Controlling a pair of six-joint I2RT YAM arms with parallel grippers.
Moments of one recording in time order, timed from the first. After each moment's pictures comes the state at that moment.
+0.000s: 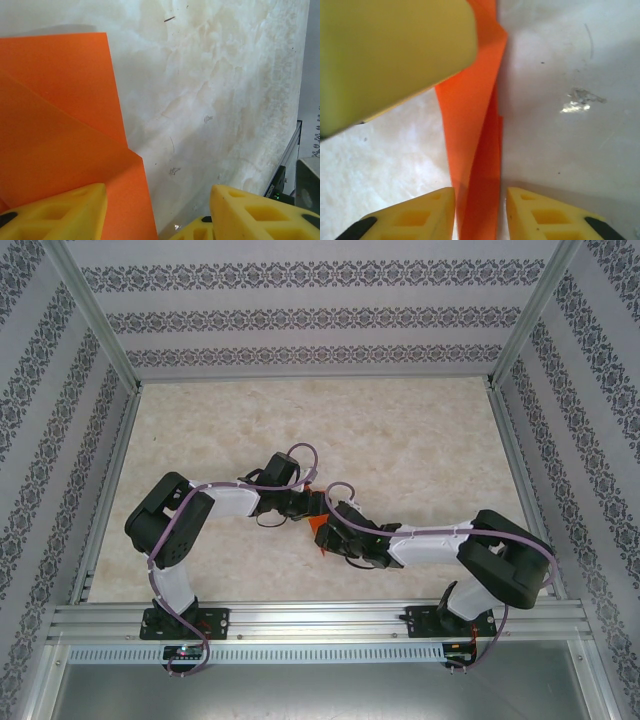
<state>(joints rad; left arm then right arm) -0.61 1.83 0.90 0.03 0.62 -0.72 0.97 1.51 0.55 0.09 0.03 1.11</state>
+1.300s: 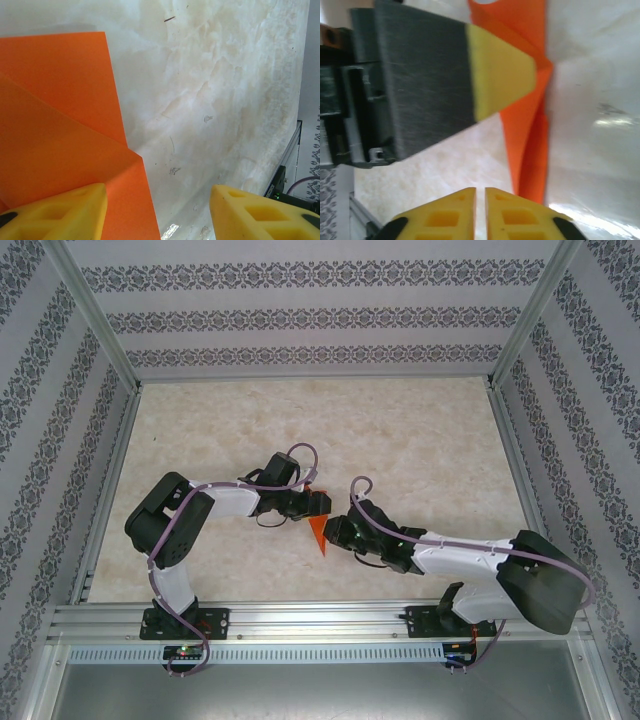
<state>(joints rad) -0.61 1.83 0.90 0.03 0.62 -0.72 0.93 1.31 0.46 0.20 -0.04 1.13</state>
